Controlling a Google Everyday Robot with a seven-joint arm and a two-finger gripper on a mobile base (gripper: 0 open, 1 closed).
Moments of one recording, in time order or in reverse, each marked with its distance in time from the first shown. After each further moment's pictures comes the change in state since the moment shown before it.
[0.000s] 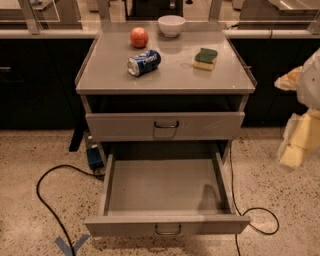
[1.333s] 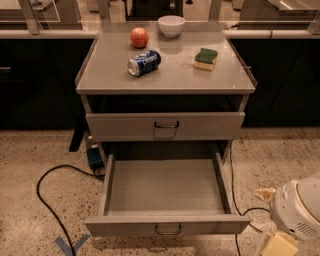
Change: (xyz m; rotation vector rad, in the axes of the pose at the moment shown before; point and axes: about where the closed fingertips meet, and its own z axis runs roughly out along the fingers) arm 0.064 0.156 0.169 -0.306 -0.151 0.210
